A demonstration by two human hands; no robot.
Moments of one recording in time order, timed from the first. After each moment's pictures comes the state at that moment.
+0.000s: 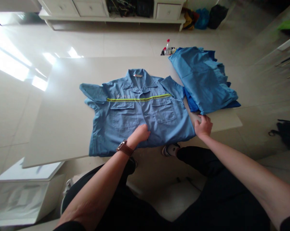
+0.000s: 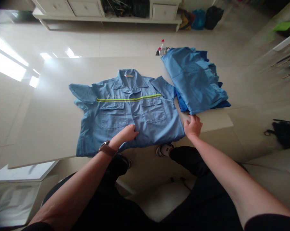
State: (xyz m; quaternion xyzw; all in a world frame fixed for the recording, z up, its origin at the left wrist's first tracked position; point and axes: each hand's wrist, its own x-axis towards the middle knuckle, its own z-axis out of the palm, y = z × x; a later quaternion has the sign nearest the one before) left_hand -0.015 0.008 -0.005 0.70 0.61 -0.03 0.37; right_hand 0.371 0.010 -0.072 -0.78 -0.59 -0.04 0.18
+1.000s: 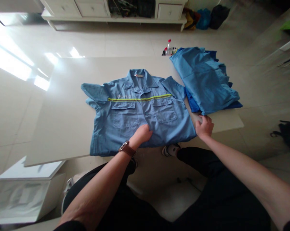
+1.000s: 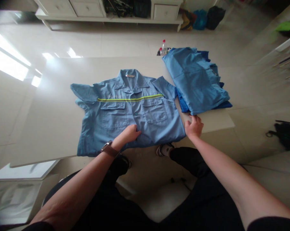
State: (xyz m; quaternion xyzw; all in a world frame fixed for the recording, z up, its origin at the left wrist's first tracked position) left_hand -0.010 0.003 -0.003 0.74 0.60 -0.07 0.31; right_hand 0.370 0.010 -0.071 -0.79 -0.59 -0.04 0.18
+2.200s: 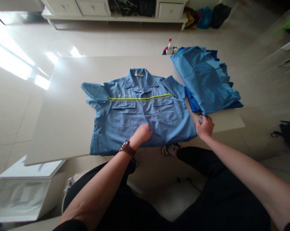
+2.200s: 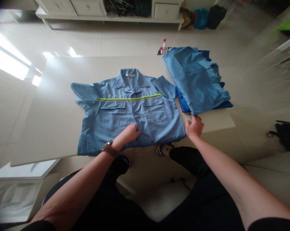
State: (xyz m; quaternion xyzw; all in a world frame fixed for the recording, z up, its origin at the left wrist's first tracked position) left_hand -0.011 0.004 -0.008 0.74 0.59 -0.07 0.31; right_hand 0.371 0.010 -0.072 -0.79 -0.59 -0.04 0.18
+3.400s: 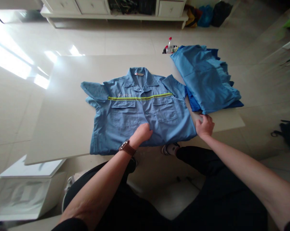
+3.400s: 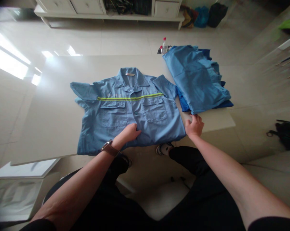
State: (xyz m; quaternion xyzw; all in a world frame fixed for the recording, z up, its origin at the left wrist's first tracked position) left_hand -0.011 0.004 -0.006 0.73 0.60 -0.06 0.32; right_hand 0.370 0.010 -0.072 -0.79 -0.59 -0.03 0.18
